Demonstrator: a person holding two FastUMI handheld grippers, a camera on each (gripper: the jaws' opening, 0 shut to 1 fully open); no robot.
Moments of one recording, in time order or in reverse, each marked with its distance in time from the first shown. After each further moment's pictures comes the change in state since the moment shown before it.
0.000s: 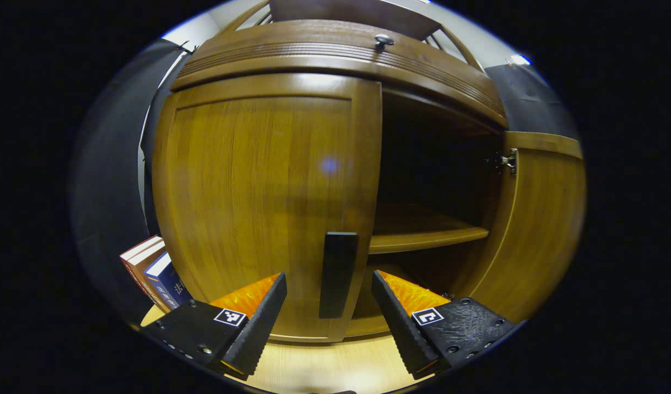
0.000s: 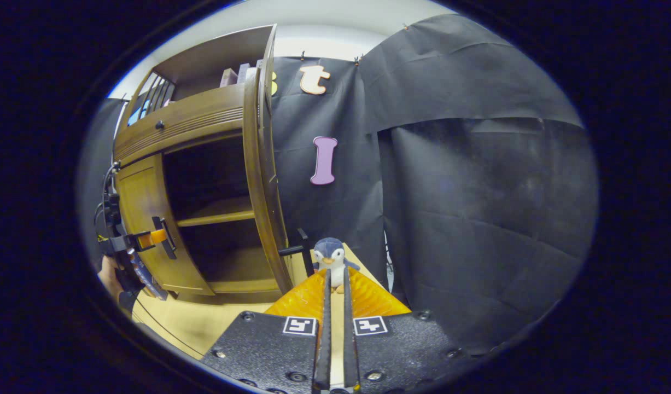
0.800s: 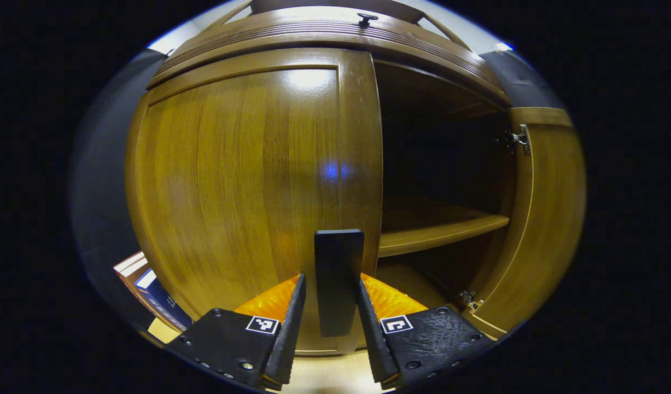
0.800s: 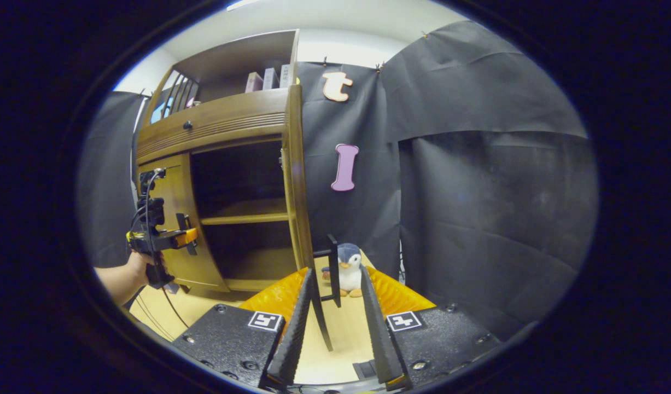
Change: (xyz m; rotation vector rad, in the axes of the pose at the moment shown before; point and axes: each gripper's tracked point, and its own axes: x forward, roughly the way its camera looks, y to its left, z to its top) left arm 0.032 -0.013 -0.004 0.081 -0.037 -0.033; right arm -0.018 0.028 0.009 -0.071 -0.031 0.109
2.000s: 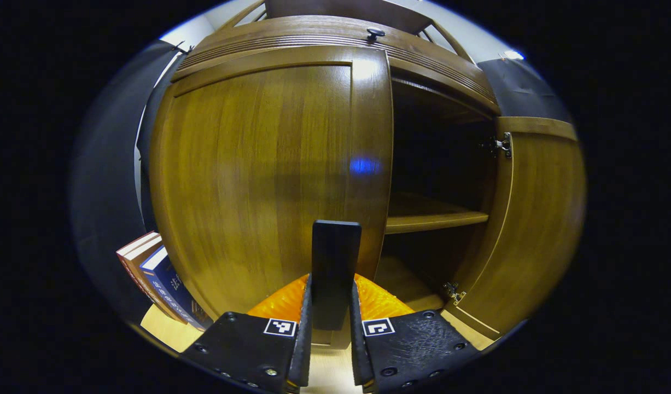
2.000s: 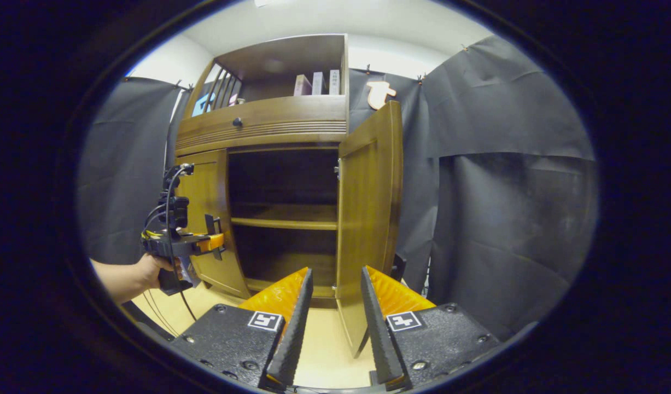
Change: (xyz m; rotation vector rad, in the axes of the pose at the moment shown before) left arm -0.051 0.007 -0.021 -0.049 0.045 -0.001; right arm 0.000 0.072 0.008 -0.093 -0.033 0.168
